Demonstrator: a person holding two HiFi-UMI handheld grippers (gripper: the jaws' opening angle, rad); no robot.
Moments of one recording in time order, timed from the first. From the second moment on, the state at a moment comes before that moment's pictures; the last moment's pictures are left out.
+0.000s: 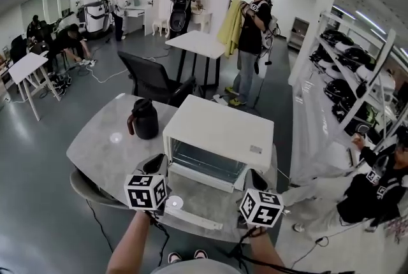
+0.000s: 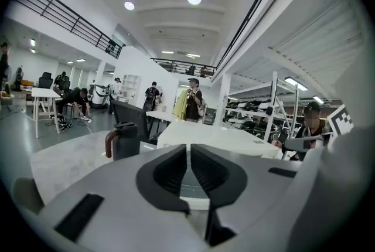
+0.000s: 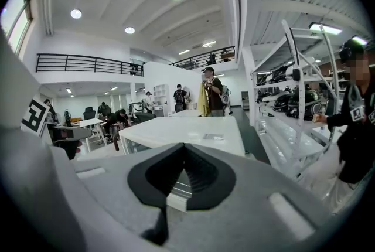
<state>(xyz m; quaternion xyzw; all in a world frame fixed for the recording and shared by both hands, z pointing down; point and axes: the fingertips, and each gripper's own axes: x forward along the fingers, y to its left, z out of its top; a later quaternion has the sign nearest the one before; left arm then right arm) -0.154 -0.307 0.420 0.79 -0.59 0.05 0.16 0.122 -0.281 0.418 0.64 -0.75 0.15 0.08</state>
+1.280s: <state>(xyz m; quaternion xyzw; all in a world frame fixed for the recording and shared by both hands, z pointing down) -0.107 -0.321 0.424 0.80 -0.57 0.06 0.15 0.165 -0.268 0.412 0.67 -0.73 0.13 0.07</state>
